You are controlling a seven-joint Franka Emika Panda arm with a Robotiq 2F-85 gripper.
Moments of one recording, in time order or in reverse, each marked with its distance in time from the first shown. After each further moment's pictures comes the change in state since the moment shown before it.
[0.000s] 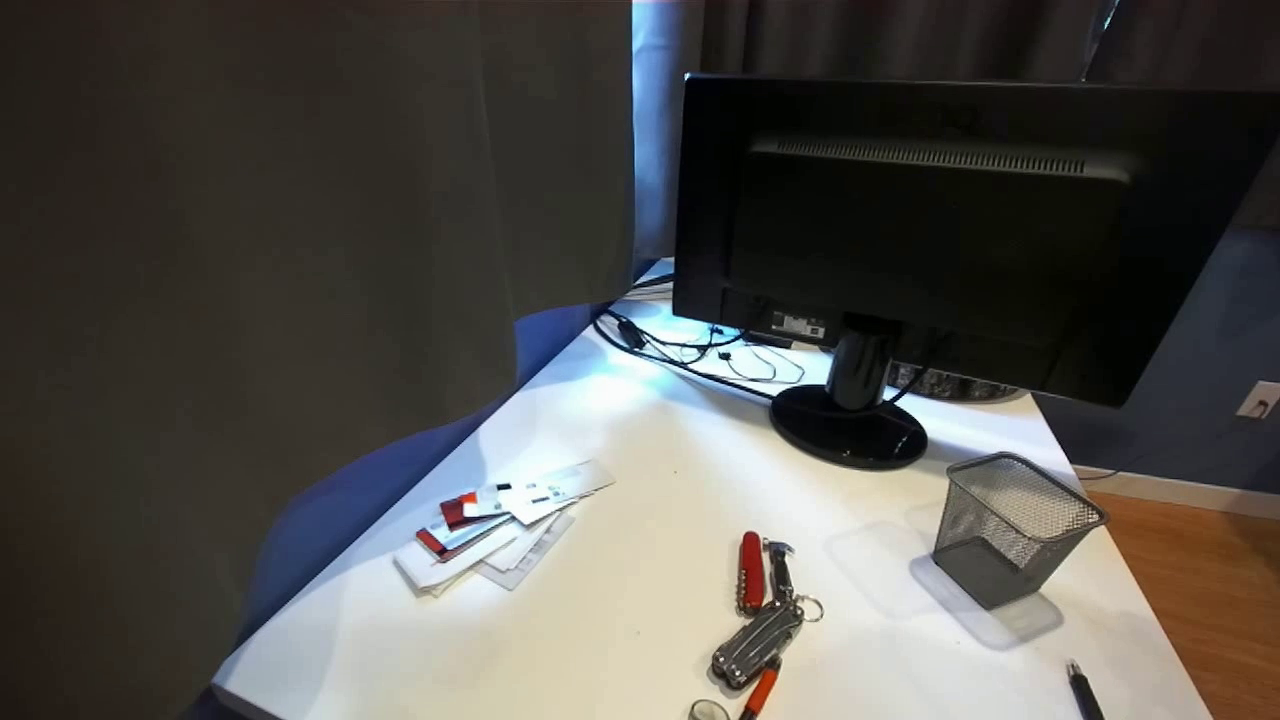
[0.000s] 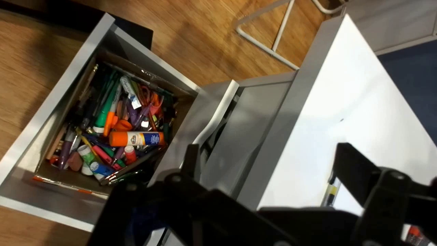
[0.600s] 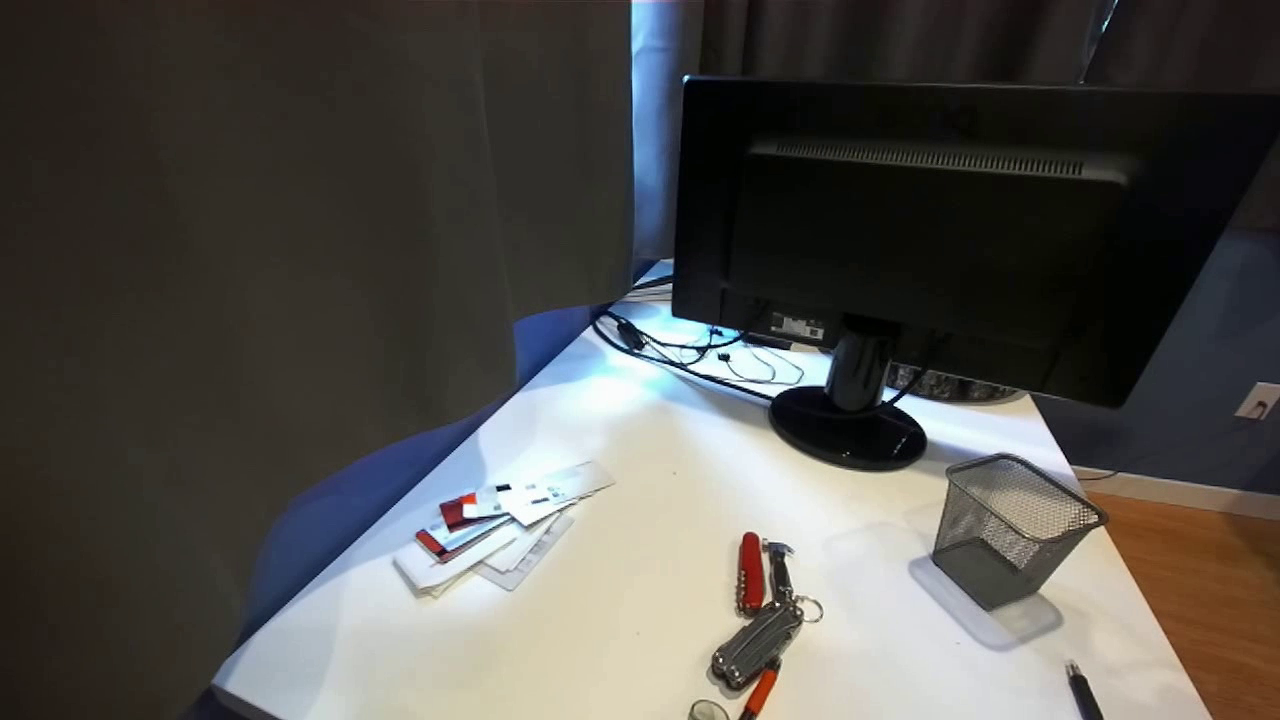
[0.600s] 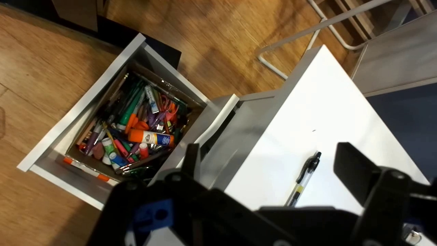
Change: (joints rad) arm 0.111 -0.192 -0.088 0.044 -0.341 -0.221 0.308
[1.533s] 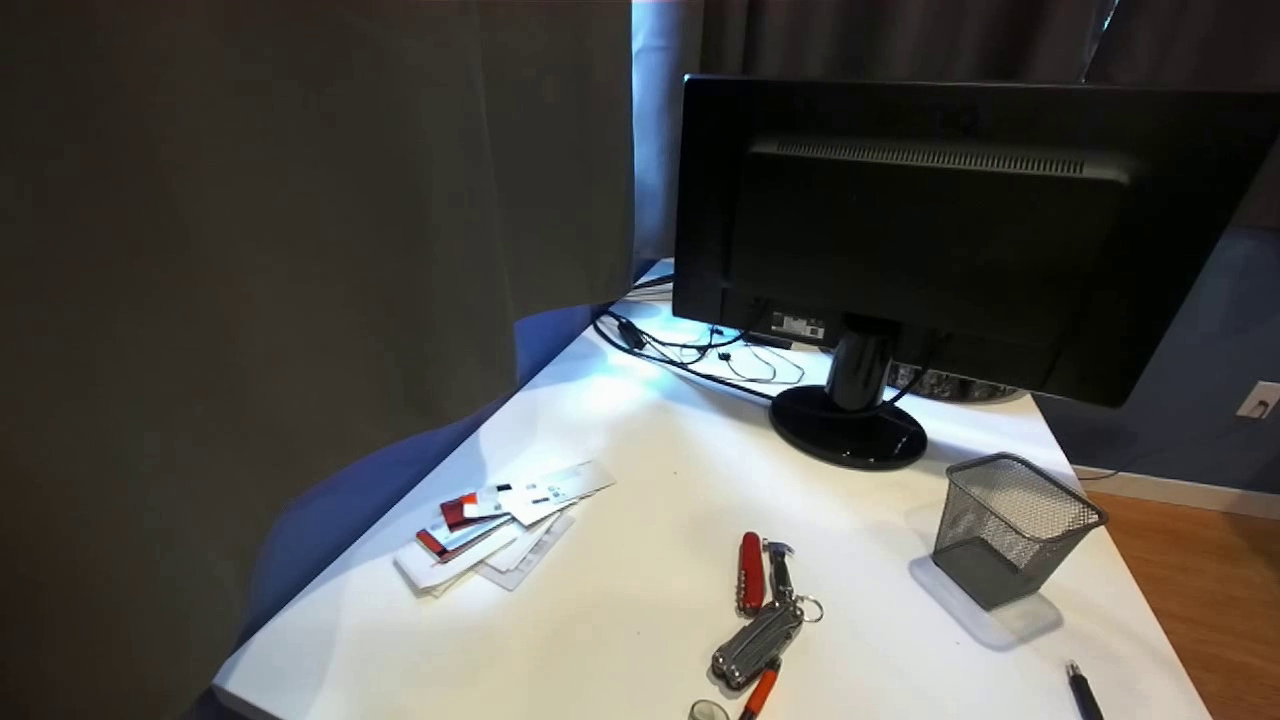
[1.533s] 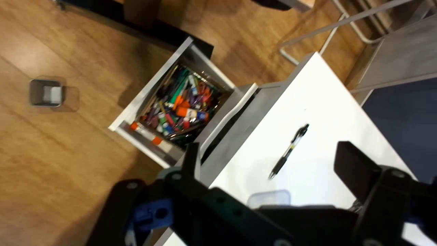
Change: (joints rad) arm -0.057 -0.357 -0.148 0.115 -0.250 -0.423 0.094
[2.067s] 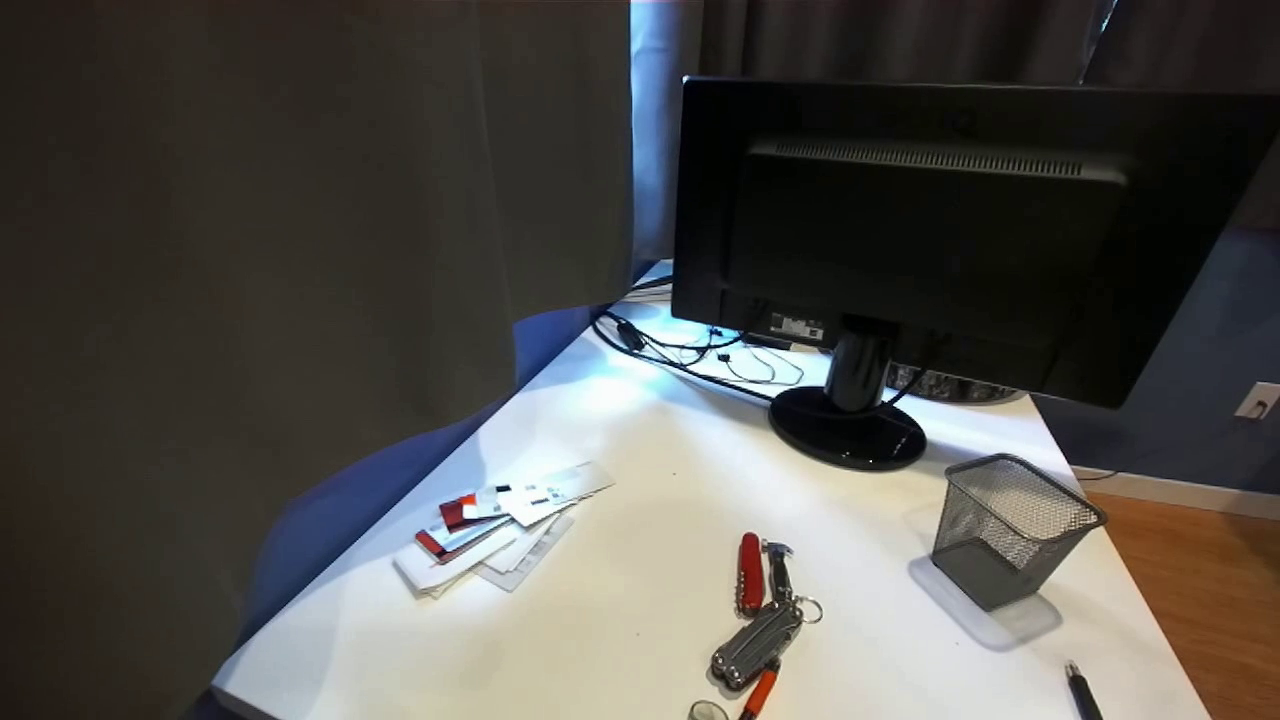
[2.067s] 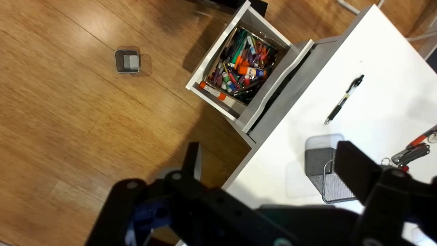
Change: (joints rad) arm -0.082 -0.146 -0.049 0.117 -0.193 -0.067 0.091
